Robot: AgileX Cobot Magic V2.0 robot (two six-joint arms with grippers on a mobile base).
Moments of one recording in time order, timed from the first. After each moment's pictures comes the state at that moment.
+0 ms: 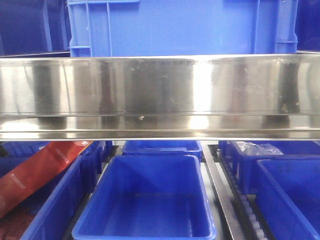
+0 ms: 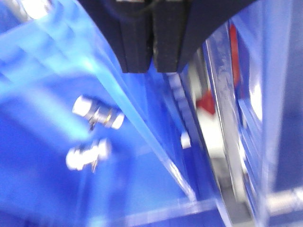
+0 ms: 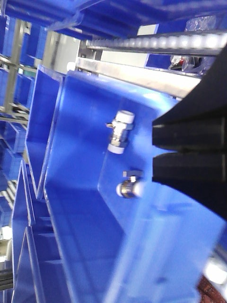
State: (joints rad) left arm -0.21 0.99 -1.24 -0.08 0.64 0.16; right arm 0.39 0.82 -0.96 0.11 0.40 -0.12
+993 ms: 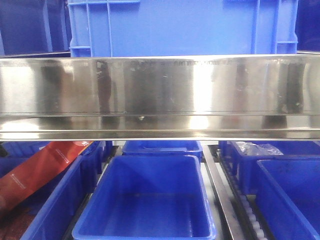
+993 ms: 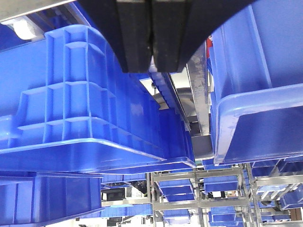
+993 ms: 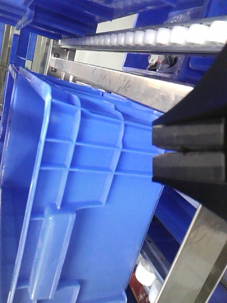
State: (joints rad) left arm -0.21 0.44 -0.53 -0.08 0.19 0.16; right arm 0.39 0.62 -0.57 0.11 0.26 -0.13
